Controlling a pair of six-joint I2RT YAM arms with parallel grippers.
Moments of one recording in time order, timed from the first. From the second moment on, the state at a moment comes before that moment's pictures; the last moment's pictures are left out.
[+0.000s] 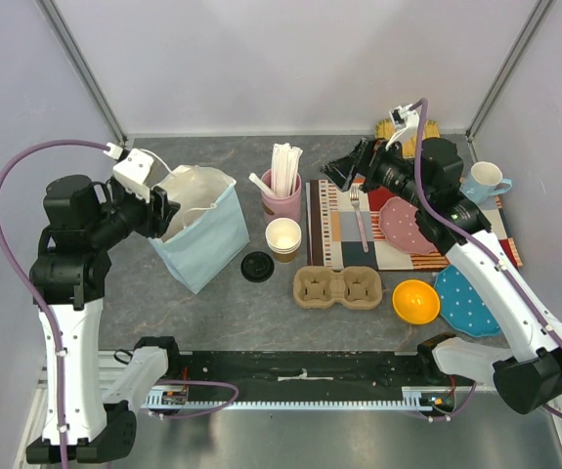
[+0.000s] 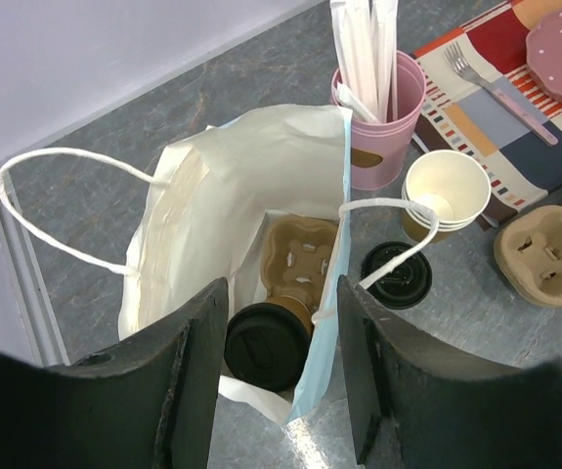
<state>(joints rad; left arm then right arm) 0.02 0.87 1.40 -0.90 0.45 0.31 0.41 1.17 1.25 -0.17 -0.35 0.50</state>
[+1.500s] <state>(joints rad) -0.67 1.92 2.05 -1.06 -0.11 0.92 0.41 1.04 1.15 -0.32 -0.12 0.41</state>
